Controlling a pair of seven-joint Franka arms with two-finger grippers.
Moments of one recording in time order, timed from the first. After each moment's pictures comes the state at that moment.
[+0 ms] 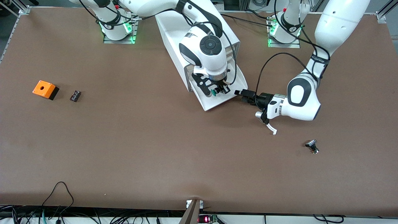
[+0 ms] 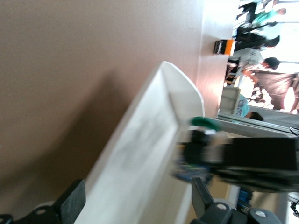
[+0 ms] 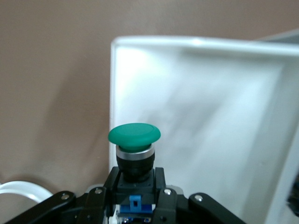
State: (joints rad) left arm -0.03 0.52 -0.20 -1.89 -0.96 1.82 0.56; right arm 0.77 0.79 0.21 -1.24 -0.04 2.14 1.94
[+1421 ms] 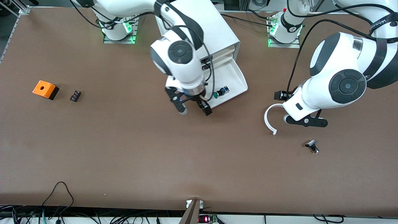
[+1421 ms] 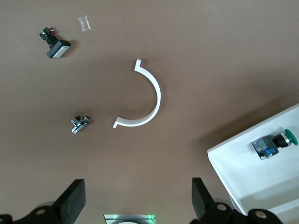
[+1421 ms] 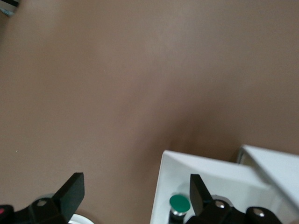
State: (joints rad) left arm -0.13 0.49 -0.21 -1.18 0.10 1.35 -0.25; right arm 0.56 0.69 0.19 -1.10 -0.06 1.92 1.61
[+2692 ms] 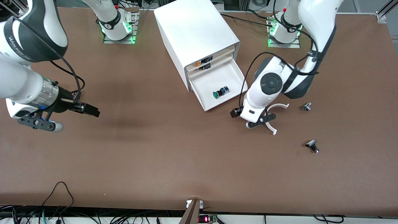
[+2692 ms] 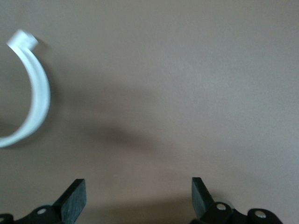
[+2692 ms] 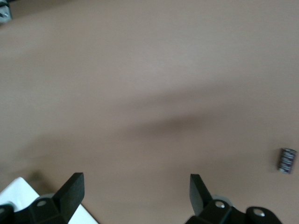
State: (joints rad) left arm -0.18 0.48 -0.35 -1.85 0.08 2.32 -0.97; right arm 0.04 0.32 0.12 -1.39 0.07 1.69 0.37
